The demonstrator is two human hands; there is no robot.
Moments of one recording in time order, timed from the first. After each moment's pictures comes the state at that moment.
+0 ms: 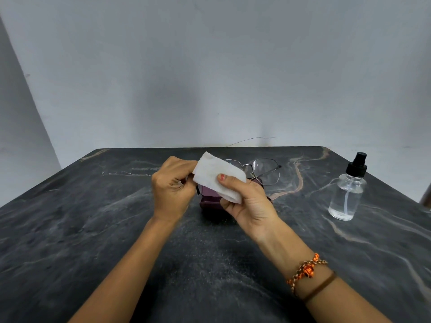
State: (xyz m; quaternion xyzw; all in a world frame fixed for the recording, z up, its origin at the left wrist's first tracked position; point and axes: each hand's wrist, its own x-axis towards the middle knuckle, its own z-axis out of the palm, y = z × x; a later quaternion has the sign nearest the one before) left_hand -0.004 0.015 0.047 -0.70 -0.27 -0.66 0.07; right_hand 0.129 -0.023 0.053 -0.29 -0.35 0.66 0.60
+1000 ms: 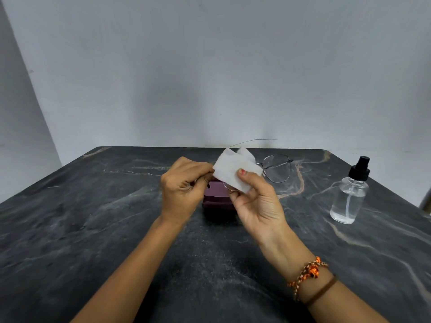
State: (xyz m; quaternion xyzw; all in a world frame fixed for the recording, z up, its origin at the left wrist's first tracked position) left_hand 0.001 0.011 0.046 -0.72 -0.25 -0.65 0.05; right_hand 0.125 -0.024 0.057 -0.14 -0.22 0.67 0.70
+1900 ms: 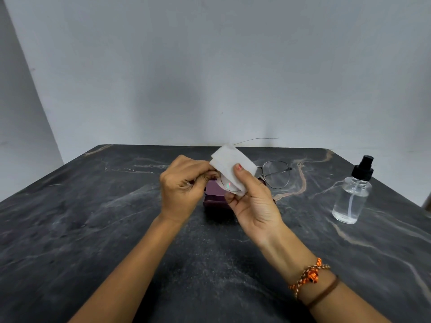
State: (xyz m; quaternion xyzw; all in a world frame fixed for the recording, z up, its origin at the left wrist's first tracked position) left_hand -0.001 0.012 0.048 -0.71 -0.23 -0.66 0.08; right_hand 0.121 -0.025 0.053 -0.25 -0.30 0.64 0.66
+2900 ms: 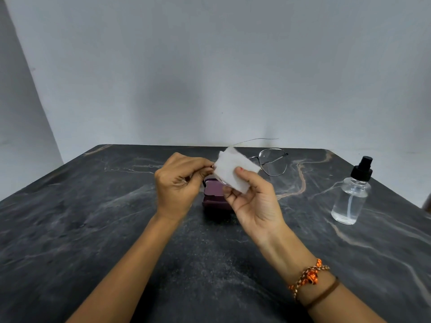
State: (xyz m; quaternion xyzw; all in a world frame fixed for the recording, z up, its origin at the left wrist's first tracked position) left_hand -0.003 0.012 0.050 -0.70 -0.24 -0.67 0.06; right_hand 0.124 -0.026 0.058 -0.20 -0.28 0.66 0.67
